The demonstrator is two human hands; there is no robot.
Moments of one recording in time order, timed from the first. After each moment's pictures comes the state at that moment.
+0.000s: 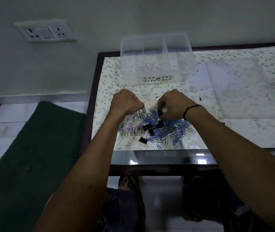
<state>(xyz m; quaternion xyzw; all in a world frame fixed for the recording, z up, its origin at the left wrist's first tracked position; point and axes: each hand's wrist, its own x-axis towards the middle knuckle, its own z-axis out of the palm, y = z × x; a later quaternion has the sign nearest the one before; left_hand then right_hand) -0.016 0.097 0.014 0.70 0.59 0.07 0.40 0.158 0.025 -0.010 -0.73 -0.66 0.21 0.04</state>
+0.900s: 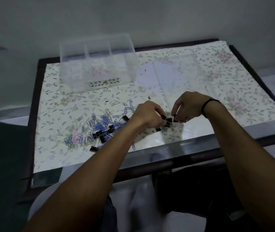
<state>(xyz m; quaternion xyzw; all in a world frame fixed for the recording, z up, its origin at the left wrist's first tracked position) 0.153 -0.010 -0.008 0.76 0.39 -0.06 0.51 0.307 -0.096 0.028 -0.84 -0.38 0.39 0.04</state>
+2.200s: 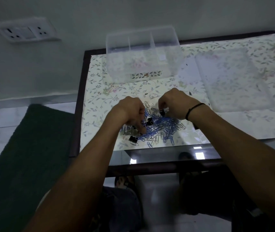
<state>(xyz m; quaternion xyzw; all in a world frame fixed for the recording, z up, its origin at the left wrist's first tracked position) 0.017 0.077 0.010 0.85 0.40 -0.21 0.27 0.182 -0.002 -0.005 -0.72 -0.66 0.20 -0.01</state>
